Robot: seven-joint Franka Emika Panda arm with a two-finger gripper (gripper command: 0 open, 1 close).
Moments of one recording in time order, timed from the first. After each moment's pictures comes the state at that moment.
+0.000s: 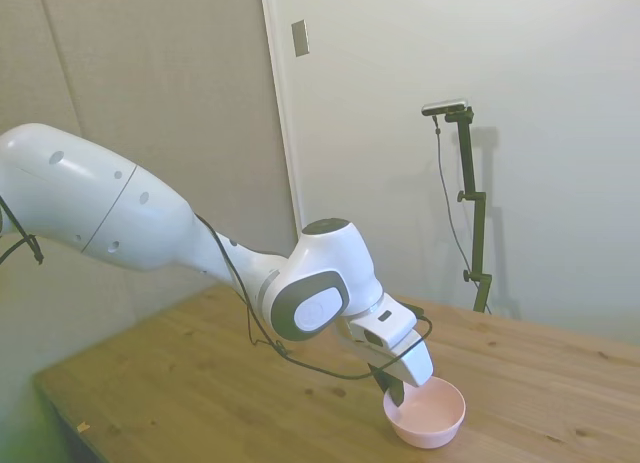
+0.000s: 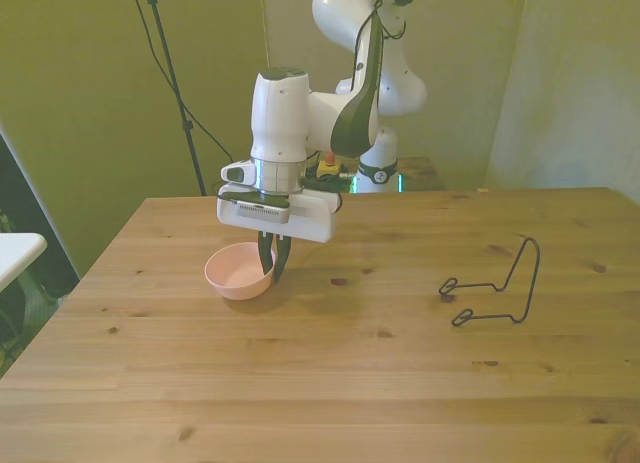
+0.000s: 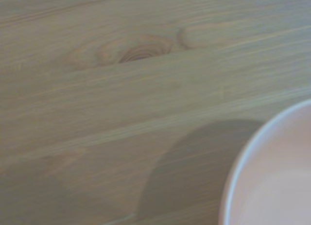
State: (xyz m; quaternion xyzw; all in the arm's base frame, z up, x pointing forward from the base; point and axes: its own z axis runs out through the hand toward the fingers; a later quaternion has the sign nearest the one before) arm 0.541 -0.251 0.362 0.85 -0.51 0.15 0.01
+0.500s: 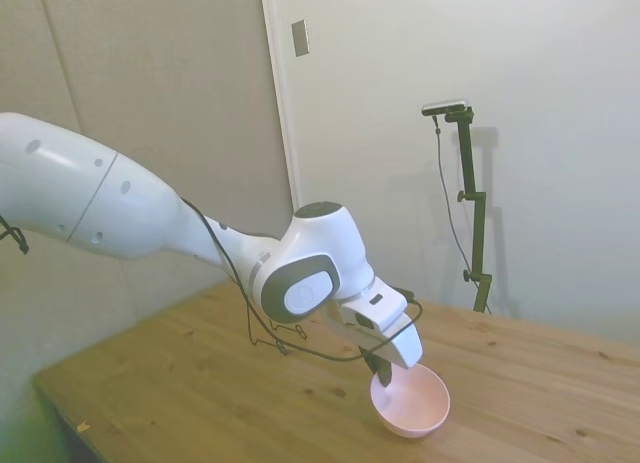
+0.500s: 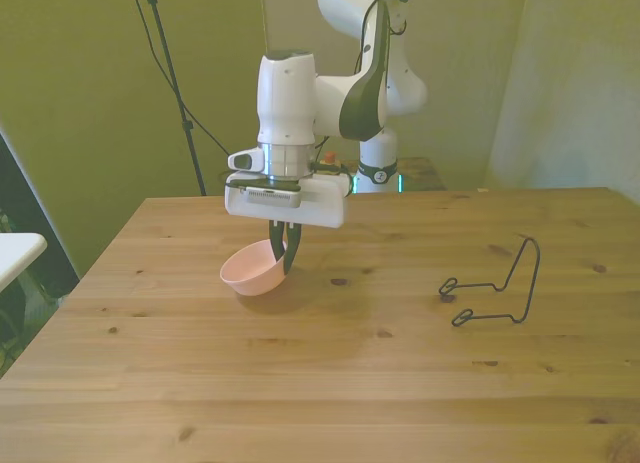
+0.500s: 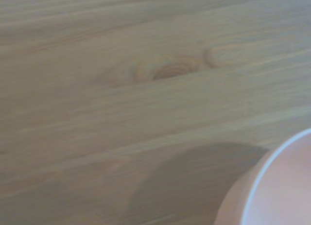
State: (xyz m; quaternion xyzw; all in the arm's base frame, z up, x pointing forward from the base) arm 0.544 -0.222 0.399 0.86 -0.49 0.15 -0.03
